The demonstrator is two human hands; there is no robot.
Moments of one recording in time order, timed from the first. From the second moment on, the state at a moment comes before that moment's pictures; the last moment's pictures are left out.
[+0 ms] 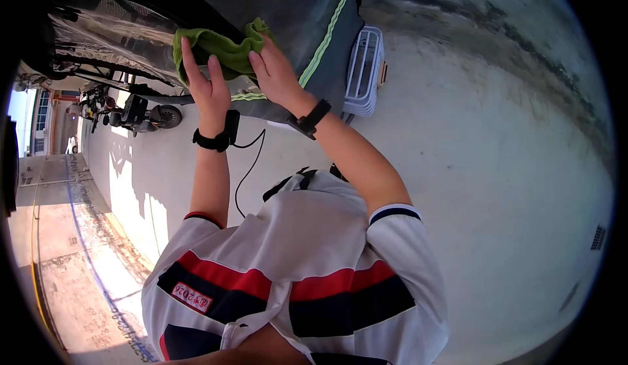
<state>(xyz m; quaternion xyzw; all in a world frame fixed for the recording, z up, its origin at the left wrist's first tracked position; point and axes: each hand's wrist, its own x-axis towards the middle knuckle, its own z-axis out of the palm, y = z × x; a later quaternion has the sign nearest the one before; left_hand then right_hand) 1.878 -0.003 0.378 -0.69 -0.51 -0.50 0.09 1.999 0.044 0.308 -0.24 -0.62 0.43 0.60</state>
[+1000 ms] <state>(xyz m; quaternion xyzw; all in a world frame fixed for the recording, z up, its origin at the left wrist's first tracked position) 1.884 0.016 0.379 -0.67 -0.50 -0.51 0.20 1.992 0.145 0.401 -0.09 -0.75 0.20 0.62</state>
